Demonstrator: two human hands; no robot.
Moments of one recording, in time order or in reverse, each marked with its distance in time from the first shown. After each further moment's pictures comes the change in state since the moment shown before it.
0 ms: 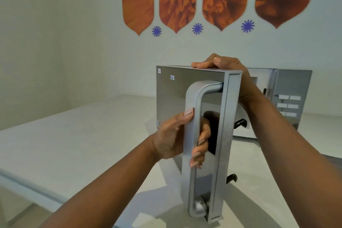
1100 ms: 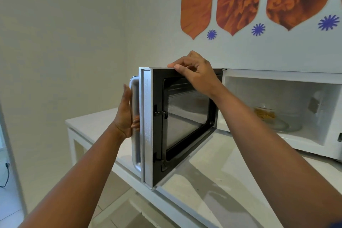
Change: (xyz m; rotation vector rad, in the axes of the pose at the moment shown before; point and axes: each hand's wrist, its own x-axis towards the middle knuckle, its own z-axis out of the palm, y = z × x) left_hand -0.198 0.082 -0.020 0.171 1.018 0.275; right_hand 0.063 0.027 0.171 -0.518 -0.099 -0.161
